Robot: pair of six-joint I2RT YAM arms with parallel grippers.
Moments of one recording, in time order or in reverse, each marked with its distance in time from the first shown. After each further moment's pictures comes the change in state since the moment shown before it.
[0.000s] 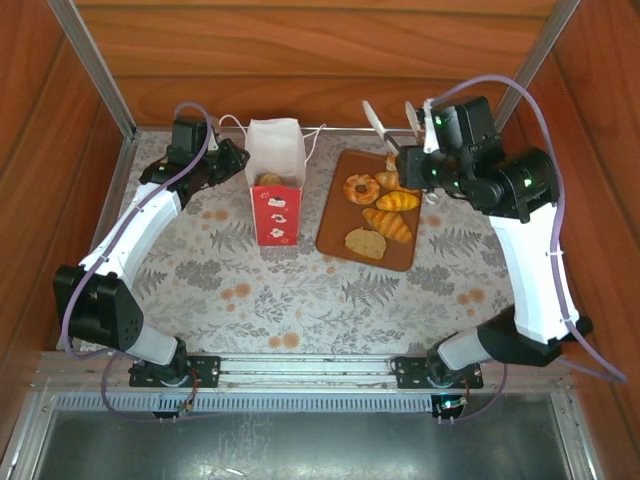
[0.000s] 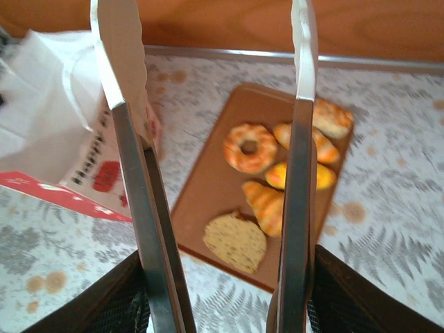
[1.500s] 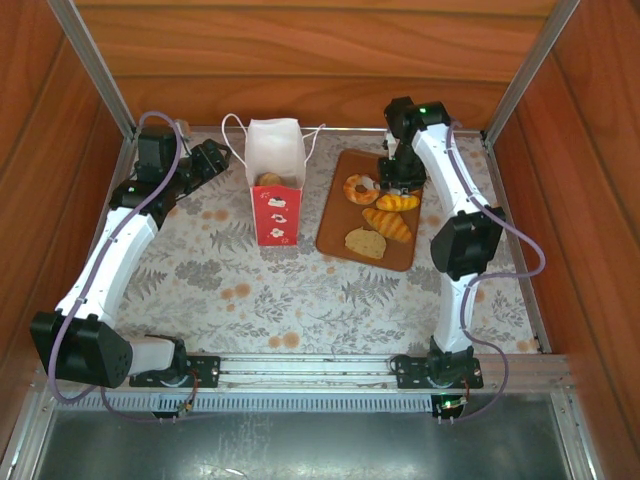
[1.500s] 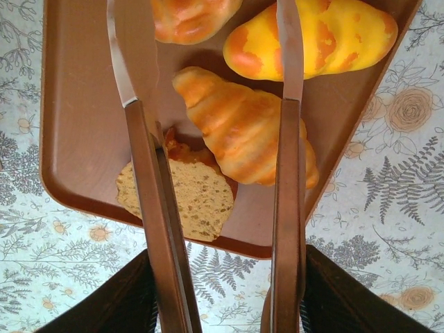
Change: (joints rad) left arm 0.103 -0.204 -0.111 -0.011 -0.017 0.047; right arm -0.259 0.643 0.031 -0.103 -0.234 -0.122
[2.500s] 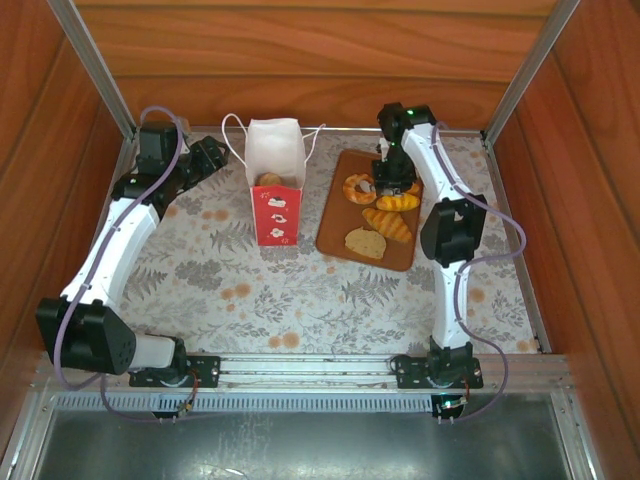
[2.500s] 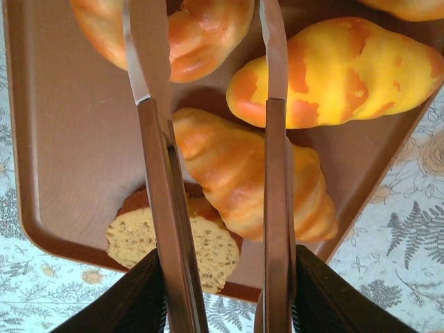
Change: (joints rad) left arm 0.023 0.069 0.039 -0.011 0.001 0.023; right arm -0.015 0.180 0.092 0.037 -0.019 -0.002
